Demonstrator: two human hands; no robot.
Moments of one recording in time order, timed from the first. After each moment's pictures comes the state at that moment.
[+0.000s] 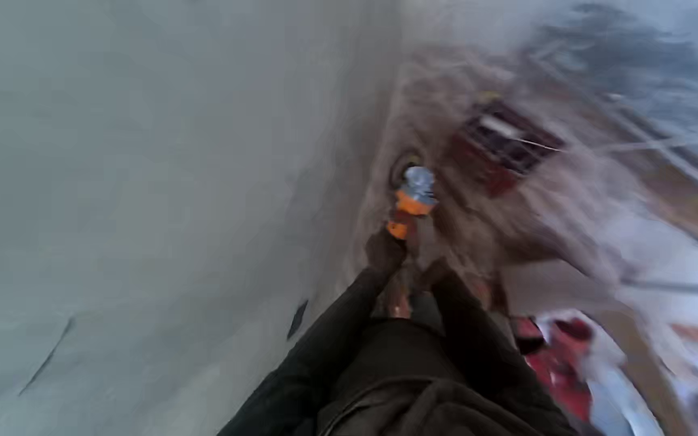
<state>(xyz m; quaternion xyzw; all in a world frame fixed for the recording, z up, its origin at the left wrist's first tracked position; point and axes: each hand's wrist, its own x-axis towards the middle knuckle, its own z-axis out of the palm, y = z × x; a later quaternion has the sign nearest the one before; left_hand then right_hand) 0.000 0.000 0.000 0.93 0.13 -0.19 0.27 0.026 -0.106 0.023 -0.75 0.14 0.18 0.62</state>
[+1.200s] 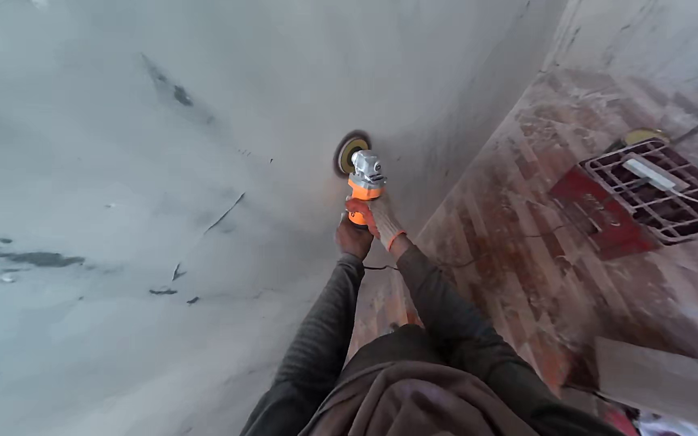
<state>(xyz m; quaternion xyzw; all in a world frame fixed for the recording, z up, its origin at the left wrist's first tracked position) -0.112 0.203 0.039 0.88 0.36 0.15 0.27 -0.034 0.129 0.076 -0.69 -0.16 0.26 0.65</state>
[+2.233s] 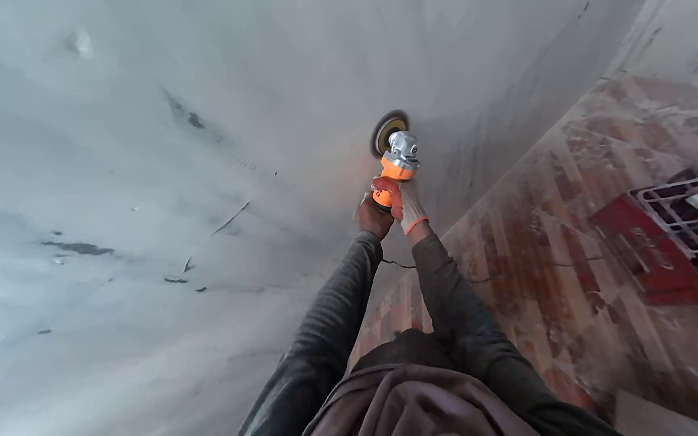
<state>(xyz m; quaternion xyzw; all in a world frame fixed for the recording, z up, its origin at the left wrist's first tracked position) -0.022 0.184 0.077 0.90 0.37 0.09 0.23 0.054 0.111 0.069 -0.64 -0.13 0.29 0.70</state>
